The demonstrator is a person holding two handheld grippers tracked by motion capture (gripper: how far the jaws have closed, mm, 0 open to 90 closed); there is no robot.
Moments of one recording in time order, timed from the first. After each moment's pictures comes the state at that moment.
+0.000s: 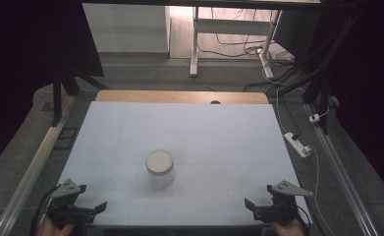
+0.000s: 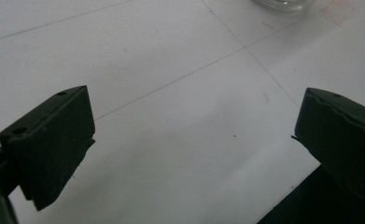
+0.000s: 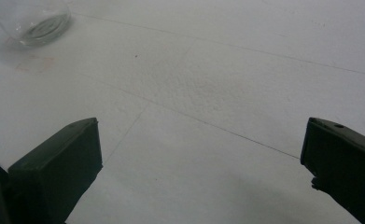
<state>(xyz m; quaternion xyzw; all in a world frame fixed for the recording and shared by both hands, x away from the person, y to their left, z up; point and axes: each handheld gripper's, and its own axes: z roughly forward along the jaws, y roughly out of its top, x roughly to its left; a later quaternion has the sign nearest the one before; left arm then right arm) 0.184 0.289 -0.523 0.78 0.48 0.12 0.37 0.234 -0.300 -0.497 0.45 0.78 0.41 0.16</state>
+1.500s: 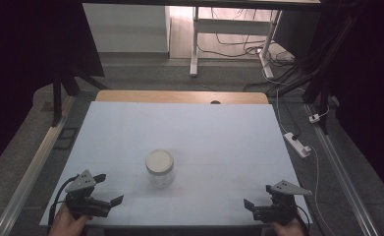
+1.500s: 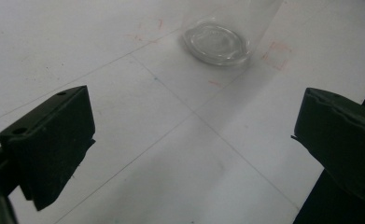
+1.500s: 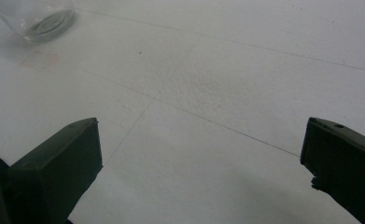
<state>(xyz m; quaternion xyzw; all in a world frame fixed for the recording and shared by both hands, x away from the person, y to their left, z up) 0.210 0.255 -0.510 0.80 0.40 0.12 0.43 0.236 -0.299 -0.497 0.45 0.78 0.40 0.15</state>
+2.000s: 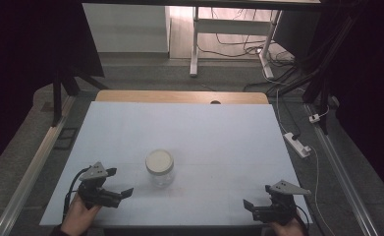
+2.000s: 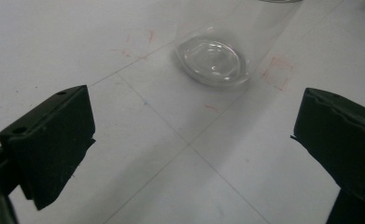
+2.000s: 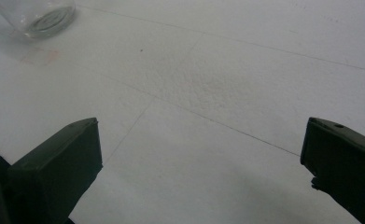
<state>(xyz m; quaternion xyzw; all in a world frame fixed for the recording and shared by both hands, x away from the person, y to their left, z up) 0.237 0.236 -0.512 0.80 0.40 0.10 0.44 0.236 -0.298 -0.498 0.44 0.79 0.40 0.15</state>
